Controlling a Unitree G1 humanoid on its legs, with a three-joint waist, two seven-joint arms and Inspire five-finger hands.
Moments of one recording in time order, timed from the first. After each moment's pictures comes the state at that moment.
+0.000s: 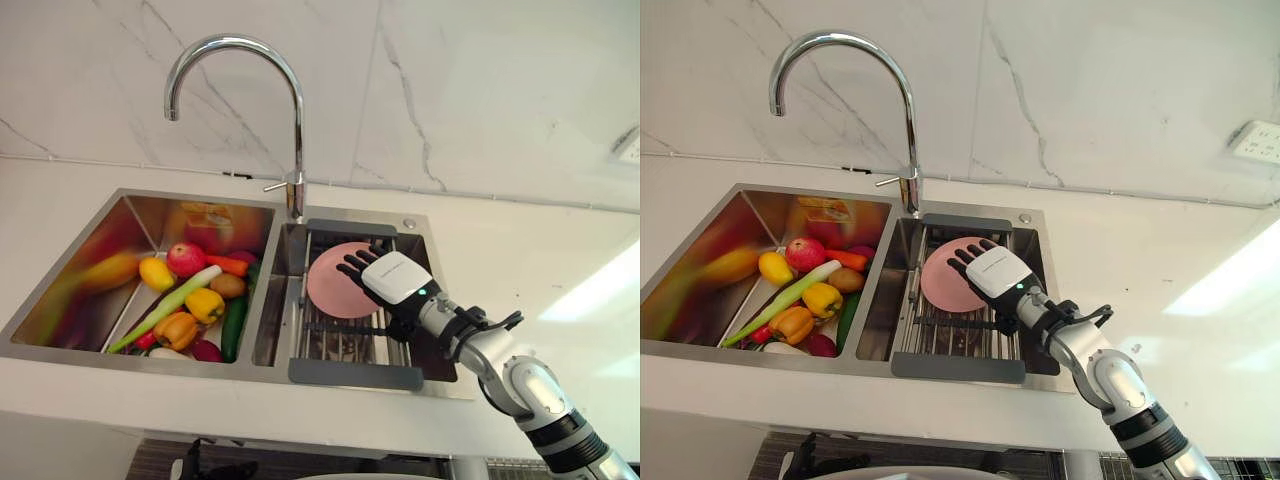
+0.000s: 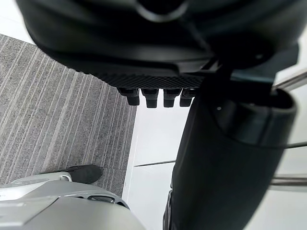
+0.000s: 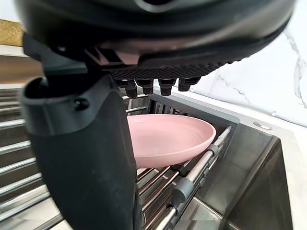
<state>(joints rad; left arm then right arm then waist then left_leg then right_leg) 0.24 0.11 0.19 1.03 0.12 -0.22 0.21 -0.12 -0.58 0.32 -0.20 -1.17 -0.18 0.30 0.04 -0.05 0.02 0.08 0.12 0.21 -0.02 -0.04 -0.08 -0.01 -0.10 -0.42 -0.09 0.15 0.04</state>
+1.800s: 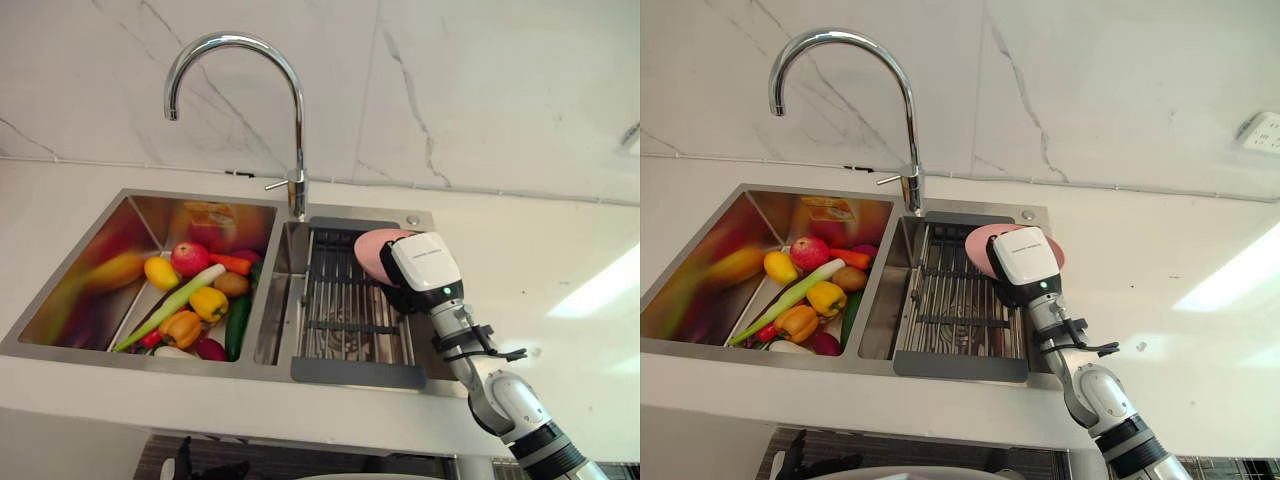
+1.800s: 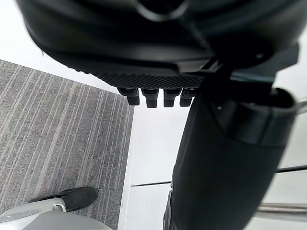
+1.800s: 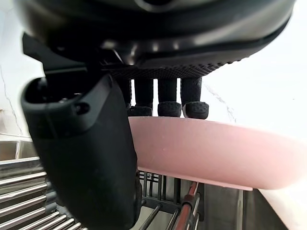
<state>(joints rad) 0.26 0.14 0.15 1.02 0.12 -0.27 0.28 -0.07 -0.50 0.35 -0.06 -1.12 0.04 -0.28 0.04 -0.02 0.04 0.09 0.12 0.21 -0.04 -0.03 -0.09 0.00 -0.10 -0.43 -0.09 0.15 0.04</state>
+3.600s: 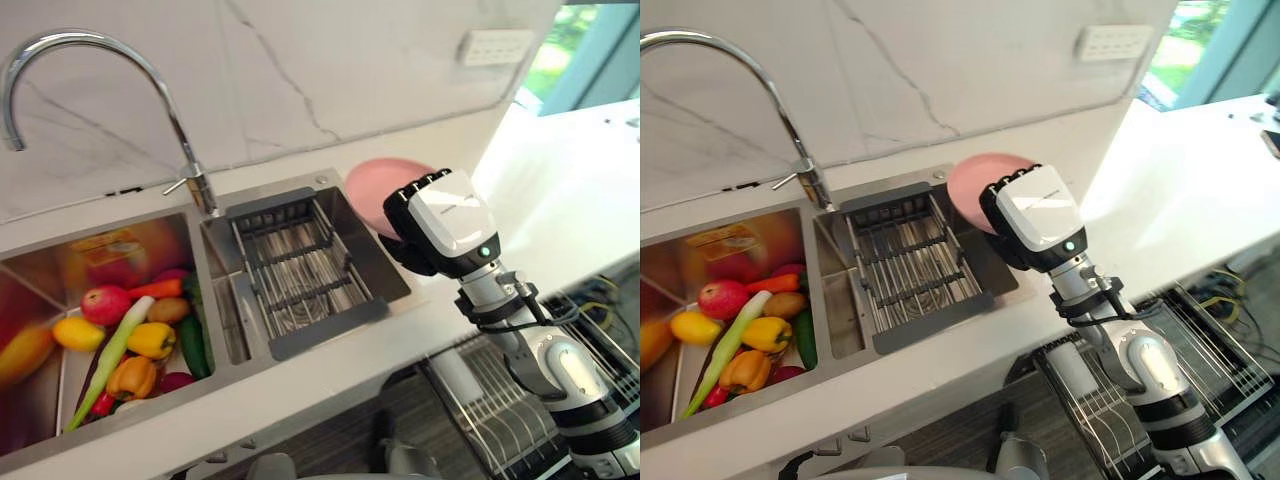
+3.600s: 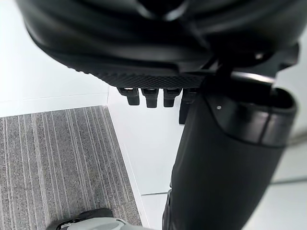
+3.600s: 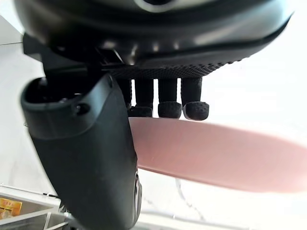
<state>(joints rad) 0.36 0.13 0.11 0.96 0.01 -0.24 0.33 -0.19 -0.66 0.18 -0.24 -0.99 -0.22 -0.36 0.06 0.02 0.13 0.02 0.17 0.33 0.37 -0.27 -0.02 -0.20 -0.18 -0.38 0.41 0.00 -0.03</state>
